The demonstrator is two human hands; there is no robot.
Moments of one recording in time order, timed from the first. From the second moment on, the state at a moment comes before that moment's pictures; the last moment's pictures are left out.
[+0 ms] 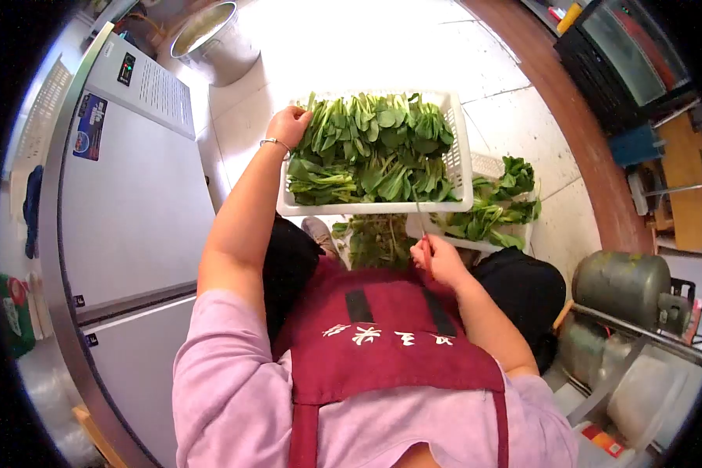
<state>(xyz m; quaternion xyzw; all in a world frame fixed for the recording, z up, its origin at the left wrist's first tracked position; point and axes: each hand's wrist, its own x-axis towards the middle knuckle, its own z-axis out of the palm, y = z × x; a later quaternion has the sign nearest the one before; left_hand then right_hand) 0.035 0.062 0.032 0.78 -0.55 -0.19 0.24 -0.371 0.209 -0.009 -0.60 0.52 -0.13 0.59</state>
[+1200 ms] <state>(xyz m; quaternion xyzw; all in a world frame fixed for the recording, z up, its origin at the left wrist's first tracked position) -0.006 0.076 0.064 0.40 -0.24 -0.57 0.67 -0.352 0.199 0.014 -0.69 0.50 0.03 0.52</state>
